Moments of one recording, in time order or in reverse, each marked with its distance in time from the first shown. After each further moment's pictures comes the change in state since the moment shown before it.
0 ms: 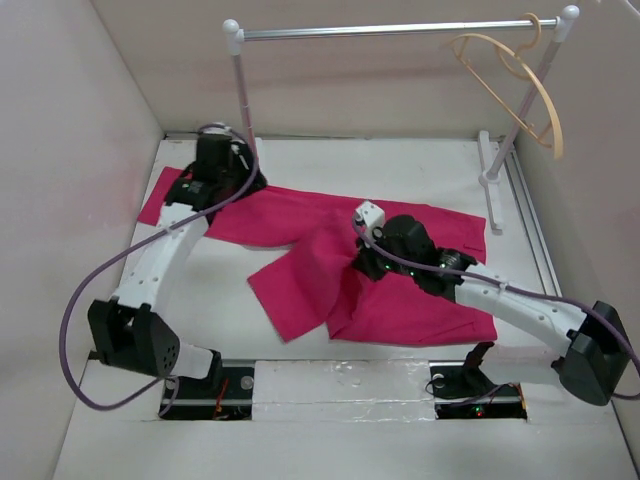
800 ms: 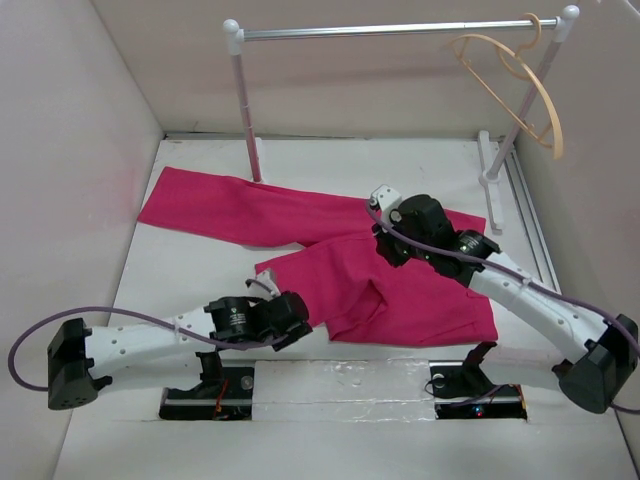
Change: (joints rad) left arm -1.035 -0.413 -0.684 -0.202 -0.280 -0.978; right arm -0.145 -0.037 0.092 -0.329 0.078 -0.101
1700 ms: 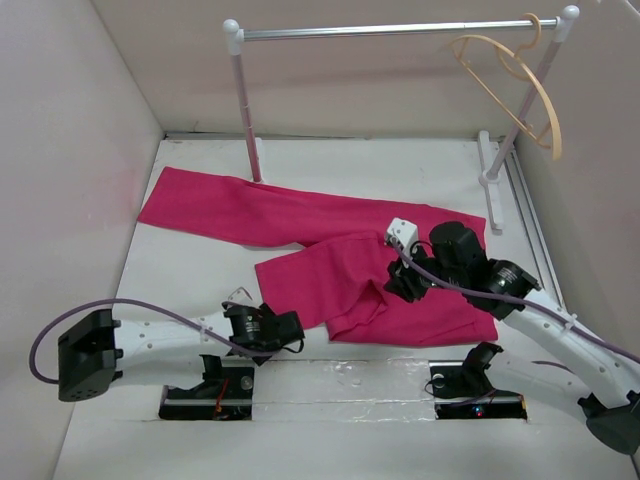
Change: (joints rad) left arm -0.073 0.074 -0.183 -0.142 -0.088 -0.429; right arm 0.014 -0.307 -0.147 -0.110 -0.270 -0.105
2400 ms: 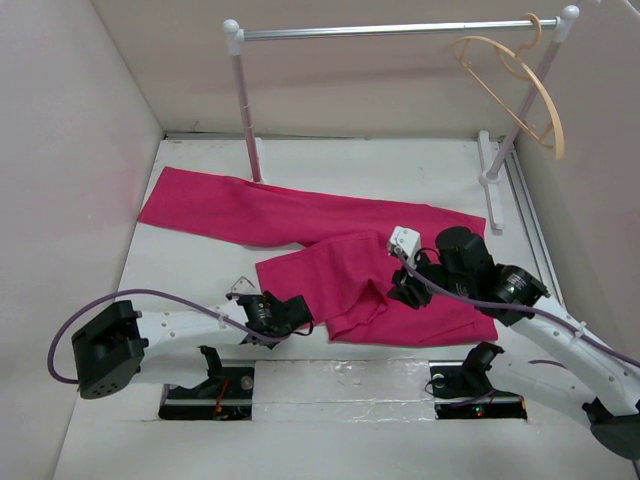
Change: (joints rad) left arm 0.126 0.163 0.063 0.129 -0.093 -0.005; right arm 0.020 -0.059 0.000 -0.064 -0.051 -0.065
